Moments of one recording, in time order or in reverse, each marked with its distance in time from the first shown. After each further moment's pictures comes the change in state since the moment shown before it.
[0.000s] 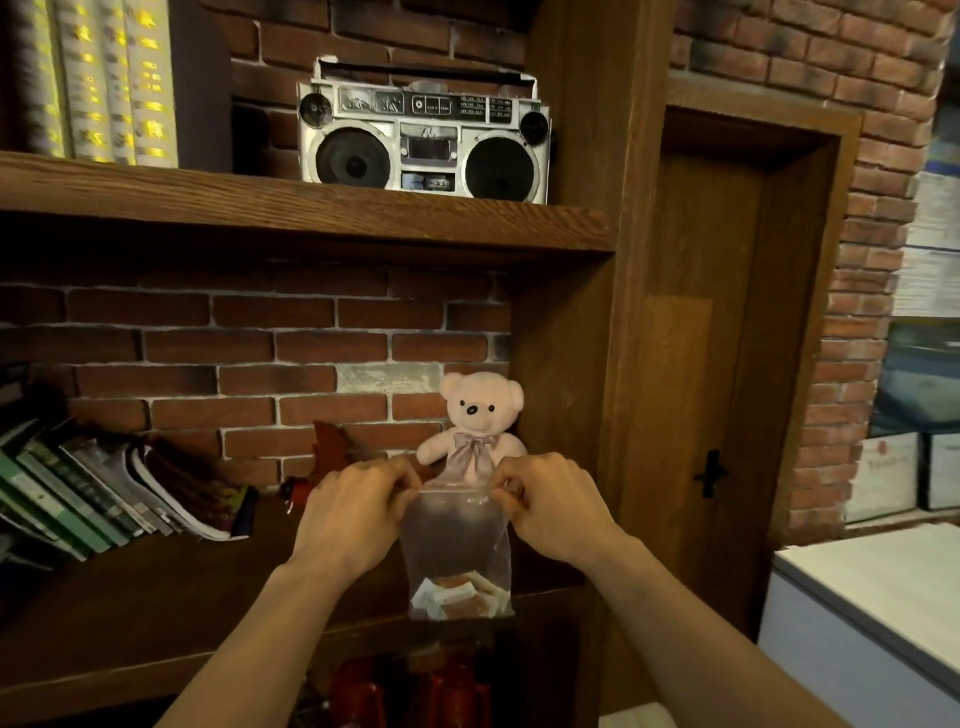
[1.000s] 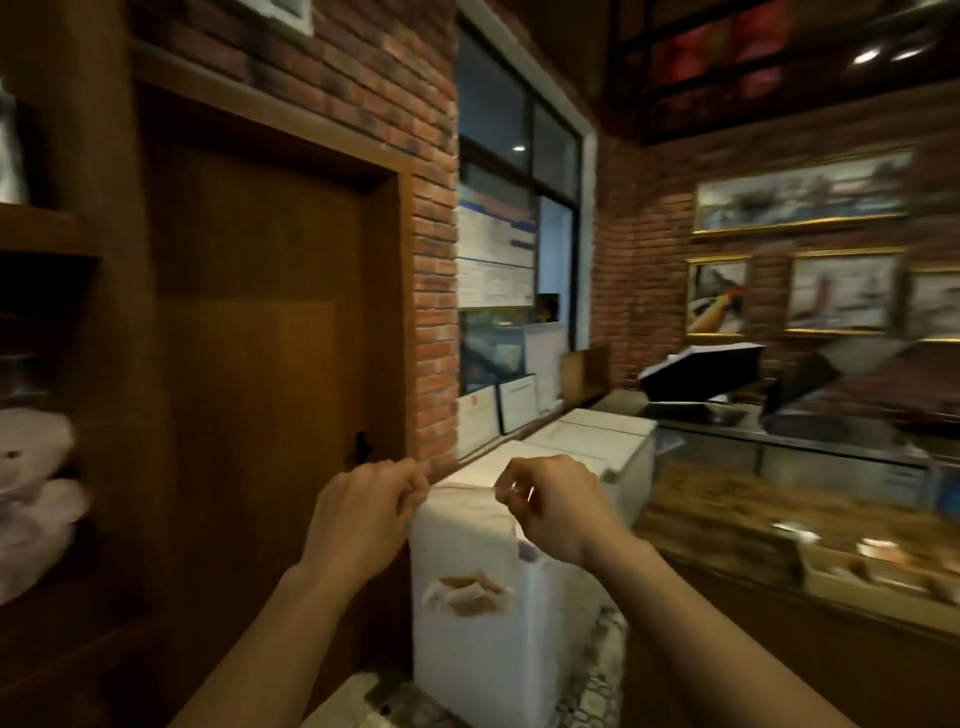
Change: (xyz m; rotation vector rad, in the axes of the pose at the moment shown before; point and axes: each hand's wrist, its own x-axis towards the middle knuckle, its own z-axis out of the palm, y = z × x) left_hand -0.098 0.435 0.053 -0.430 -0.155 0.590; right_hand -0.363 0.168 -0.280 -0.370 0.147 0.703
